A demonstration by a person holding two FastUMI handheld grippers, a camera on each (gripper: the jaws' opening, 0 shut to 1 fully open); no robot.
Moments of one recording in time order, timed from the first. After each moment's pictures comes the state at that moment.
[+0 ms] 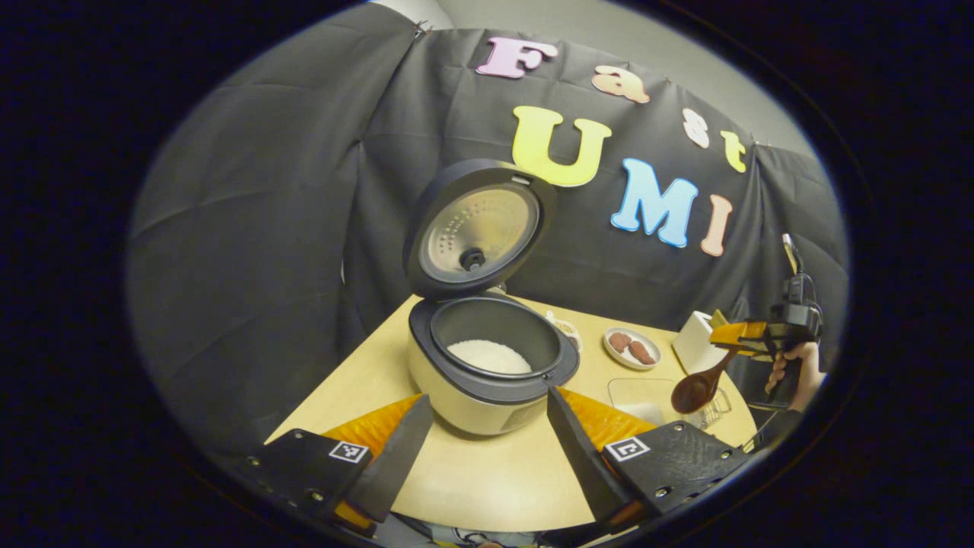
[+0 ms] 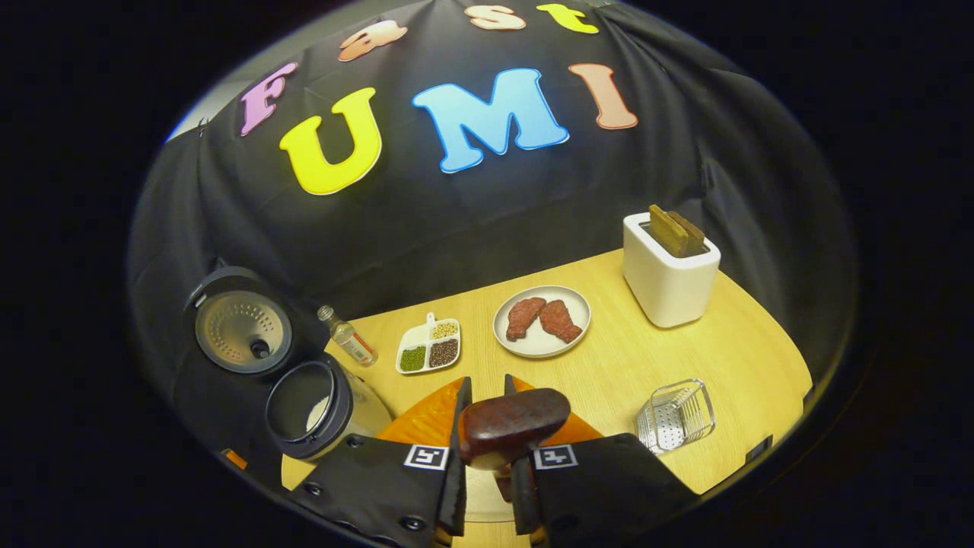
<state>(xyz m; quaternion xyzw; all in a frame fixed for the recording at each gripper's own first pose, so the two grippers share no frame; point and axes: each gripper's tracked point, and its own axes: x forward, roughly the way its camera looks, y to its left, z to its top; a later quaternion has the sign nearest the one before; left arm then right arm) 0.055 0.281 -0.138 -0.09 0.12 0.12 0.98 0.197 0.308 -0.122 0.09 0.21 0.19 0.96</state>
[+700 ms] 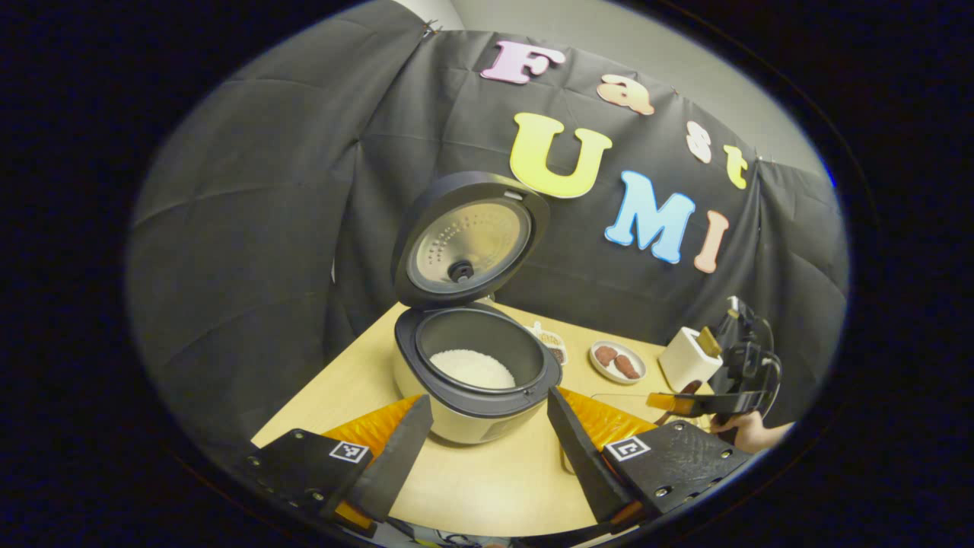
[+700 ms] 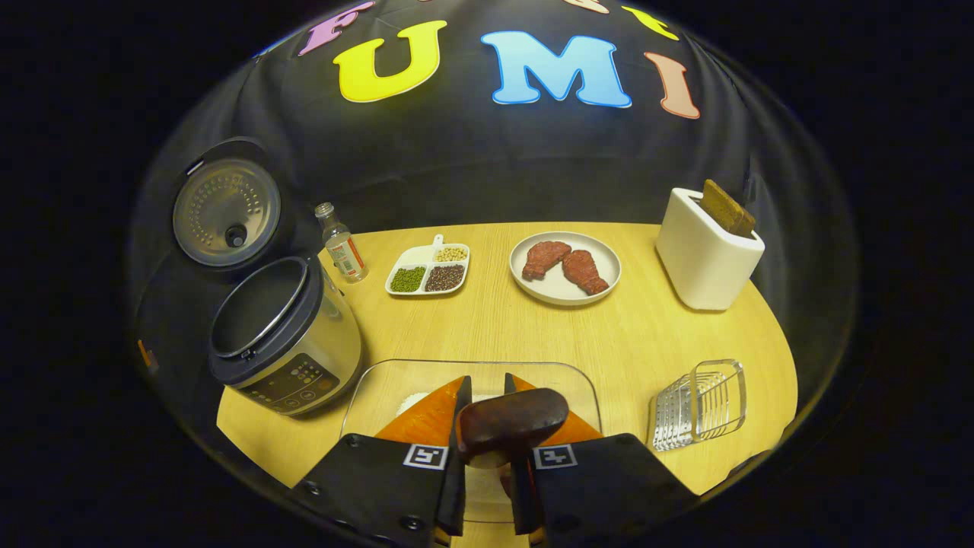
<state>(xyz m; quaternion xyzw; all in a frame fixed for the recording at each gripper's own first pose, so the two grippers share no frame) 0.064 0.266 -0.104 -0.13 0.10 0.10 0.98 0.191 0.346 -0.224 -0.02 0.29 0.21 0.93</state>
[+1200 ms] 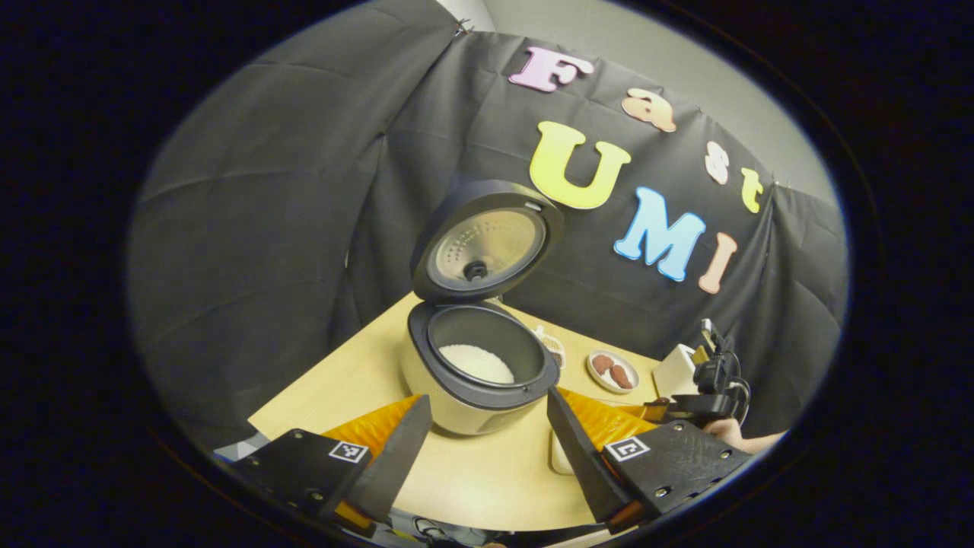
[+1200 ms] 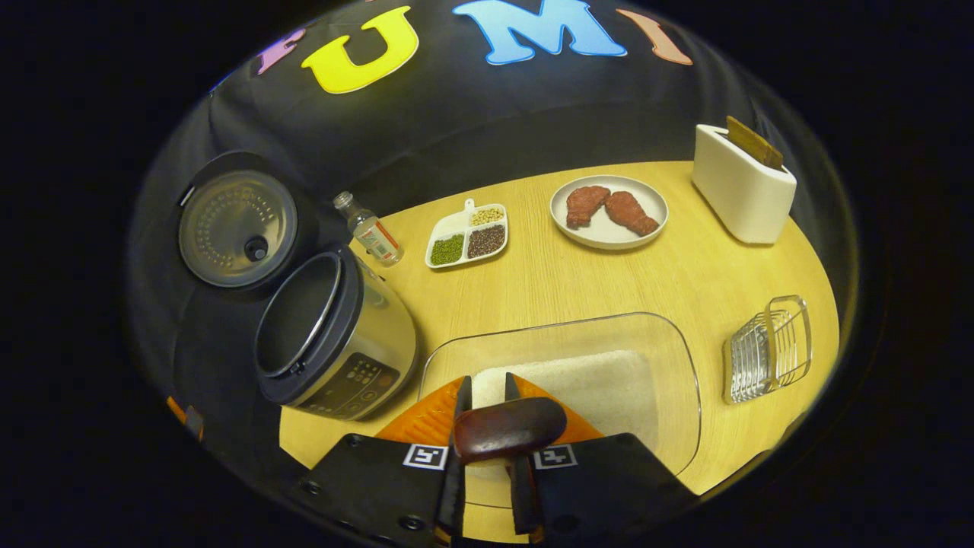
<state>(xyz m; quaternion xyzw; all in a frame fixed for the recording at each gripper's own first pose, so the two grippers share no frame) 0.028 0.275 -0.108 -0.17 0.10 0.13 0.97 0.159 0.394 -0.235 0.07 0.38 0.25 0.89</state>
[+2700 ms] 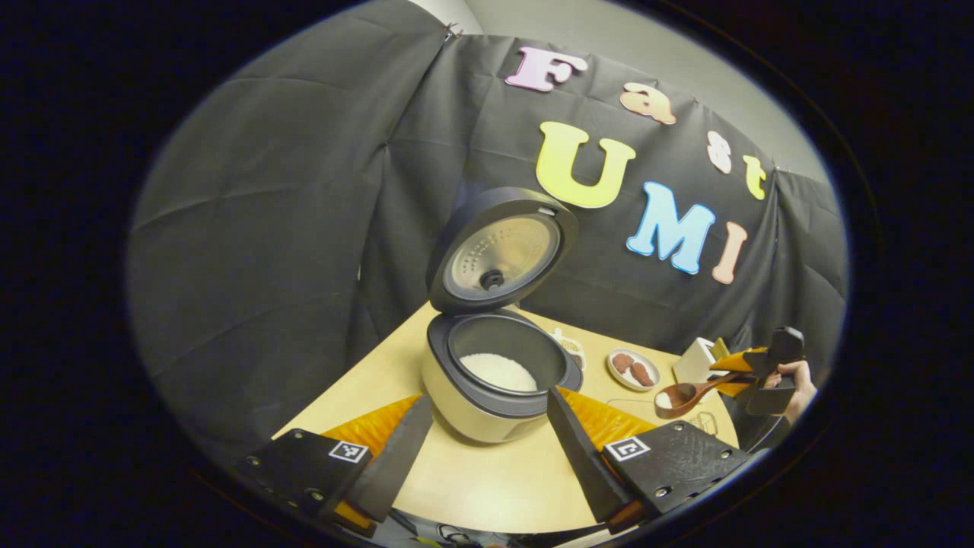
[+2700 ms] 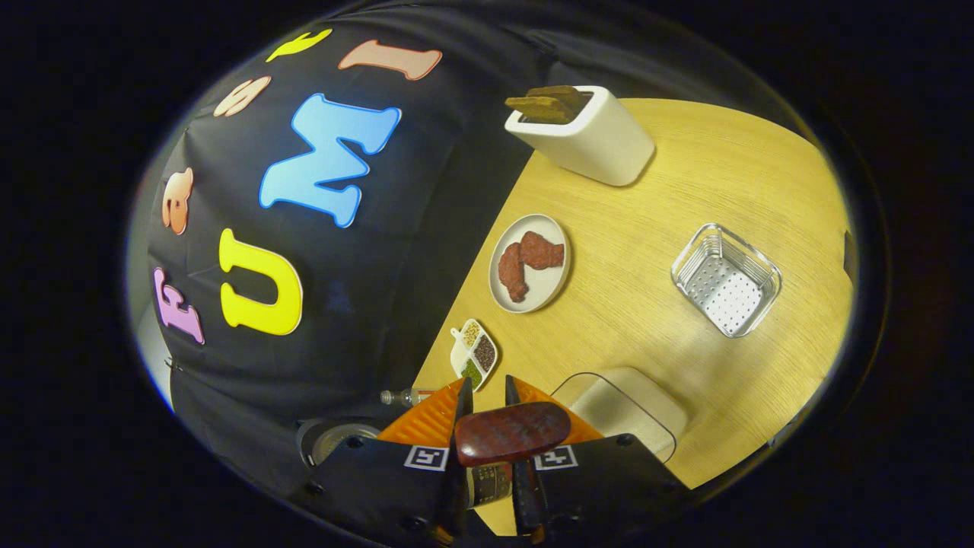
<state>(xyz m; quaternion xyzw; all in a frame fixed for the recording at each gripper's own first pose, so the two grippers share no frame) 0.035 0.302 -0.103 -0.14 0.09 0.15 0.97 0.216 0.298 -0.117 0.47 0.34 0.13 0.81</state>
